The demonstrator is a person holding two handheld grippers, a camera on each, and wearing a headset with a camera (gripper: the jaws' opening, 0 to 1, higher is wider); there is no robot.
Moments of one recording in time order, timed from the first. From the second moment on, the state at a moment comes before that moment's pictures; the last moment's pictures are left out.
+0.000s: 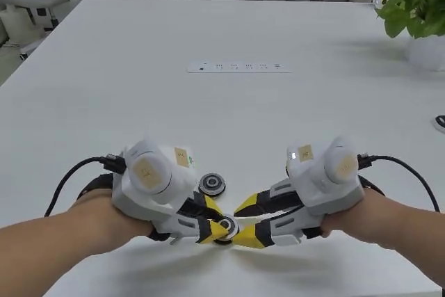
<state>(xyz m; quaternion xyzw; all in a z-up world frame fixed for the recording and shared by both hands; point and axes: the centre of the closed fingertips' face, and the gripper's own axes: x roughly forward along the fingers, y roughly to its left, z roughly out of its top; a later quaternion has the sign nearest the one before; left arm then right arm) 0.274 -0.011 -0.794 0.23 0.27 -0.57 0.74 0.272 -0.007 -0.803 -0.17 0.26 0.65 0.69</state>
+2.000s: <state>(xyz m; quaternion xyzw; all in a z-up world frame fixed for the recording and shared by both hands) 0.272 -0.006 -0.795 0.23 0.28 -0.56 0.74 0.268 -0.010 -0.809 -0.14 0.29 0.63 0.70</state>
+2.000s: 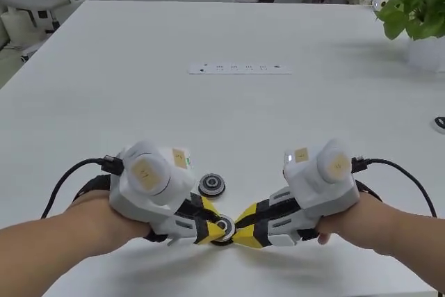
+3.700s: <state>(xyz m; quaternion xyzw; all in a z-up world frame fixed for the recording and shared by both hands) 0.272 -0.006 -0.795 0.23 0.28 -0.56 0.74 0.270 -0.013 -0.809 -0.08 0.34 0.61 0.71</state>
